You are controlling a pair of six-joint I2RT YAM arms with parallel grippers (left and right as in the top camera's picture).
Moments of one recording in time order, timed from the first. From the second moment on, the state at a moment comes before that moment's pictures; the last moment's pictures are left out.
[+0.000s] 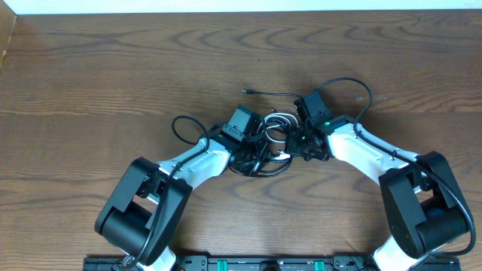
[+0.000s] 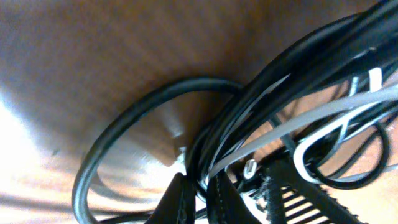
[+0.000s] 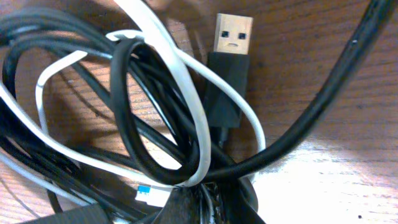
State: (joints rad) left arm -0.56 1.79 0.89 -0.22 0.41 -1.60; right arm 0.45 1.81 0.98 -0.45 -0.19 0.63
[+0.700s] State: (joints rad) left arm -0.40 1.62 0.88 -0.14 0.43 -1.41; right arm 0.45 1.81 0.98 -0.45 -0.19 0.65
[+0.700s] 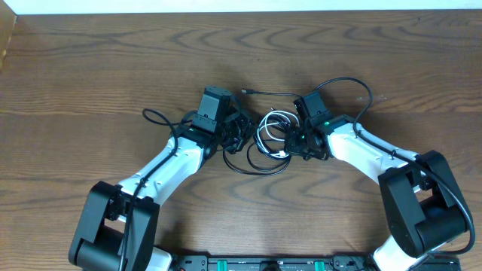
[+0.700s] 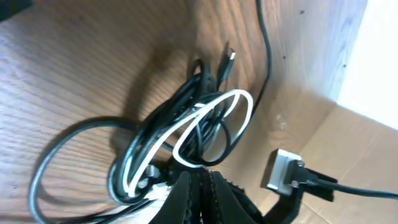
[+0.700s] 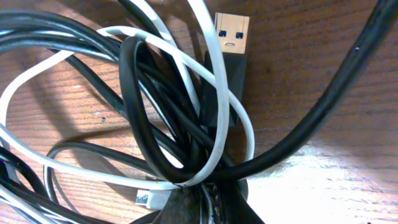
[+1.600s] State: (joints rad) left arm -0.51 1.68 0.88 -0.35 0.36 -1.49; right arm 0.45 1.81 0.98 -0.45 -0.19 0.65
